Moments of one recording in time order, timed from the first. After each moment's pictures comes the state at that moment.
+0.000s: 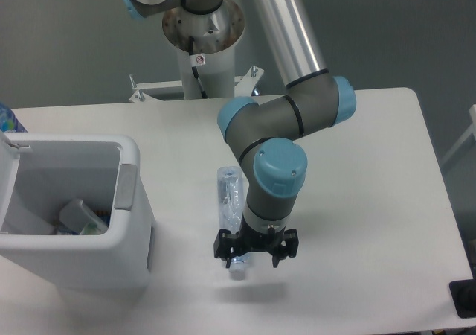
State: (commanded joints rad) arm 2.41 -2.17 -1.47 -0.94 1.37 0.33
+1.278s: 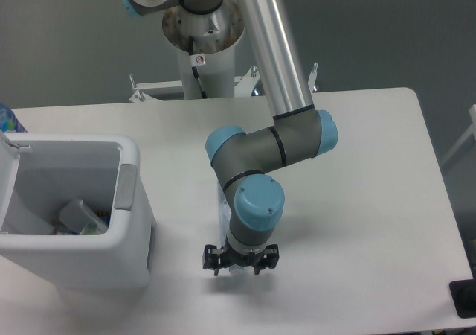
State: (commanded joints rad) arm 2.36 -2.24 -1.47 -0.93 1.43 0.30
